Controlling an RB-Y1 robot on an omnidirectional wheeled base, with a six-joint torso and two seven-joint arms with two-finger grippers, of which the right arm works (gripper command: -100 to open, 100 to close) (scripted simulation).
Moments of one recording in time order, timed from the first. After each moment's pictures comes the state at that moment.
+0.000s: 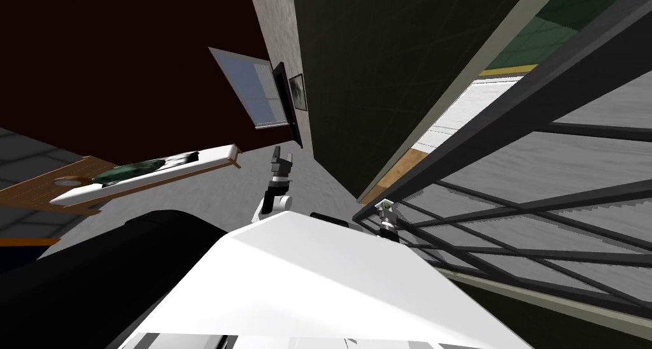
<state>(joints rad) 0.09 -0.32 0.12 -0.75 -0.51 -0.88 -1.56</state>
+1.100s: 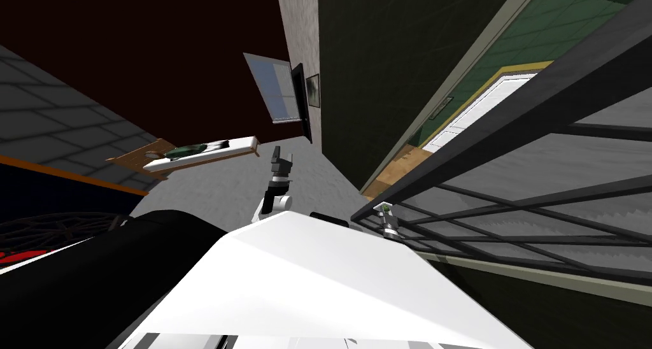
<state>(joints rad) 0.17 -0.41 0.25 -0.78 -0.44 -0.97 -1.69</state>
